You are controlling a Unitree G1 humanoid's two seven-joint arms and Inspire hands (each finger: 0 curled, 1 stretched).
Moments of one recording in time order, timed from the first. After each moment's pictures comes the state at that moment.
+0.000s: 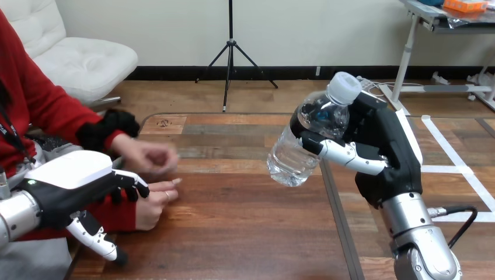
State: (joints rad) left arm -0.19 0.90 -0.04 0.40 0.57 -0.66 -0.41; right arm -0.09 -0.07 -0.07 0.03 0.24 -0.18 0.26
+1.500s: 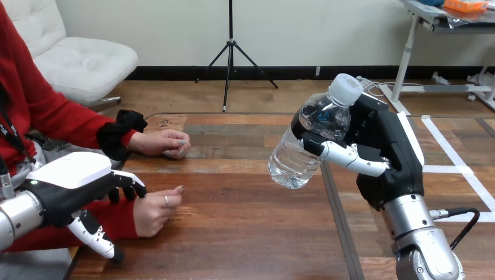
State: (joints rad) left arm -0.25 0.90 -0.11 0.50 0.60 -0.66 -0.34; right arm -0.08 -0.07 -0.07 0.00 0.24 -0.16 0.26
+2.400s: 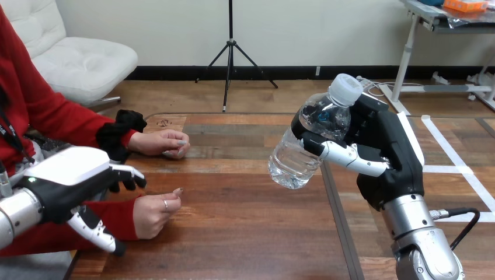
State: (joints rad) left arm -0.26 0.90 -0.11 0.52 0.62 -0.67 -0.26; right arm -0.08 -0.07 -0.07 0.00 0.24 -0.16 0.25
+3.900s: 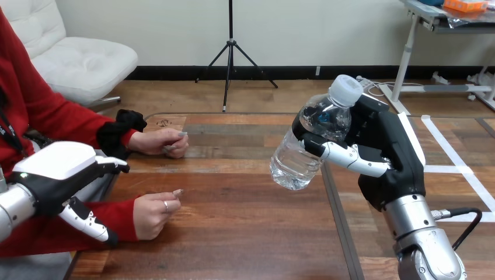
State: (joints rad) left arm -0.40 0.90 -0.22 0.76 0.74 -0.65 -0.11; right arm -0.08 -0.08 -0.08 0.00 0.24 -0.15 0.26
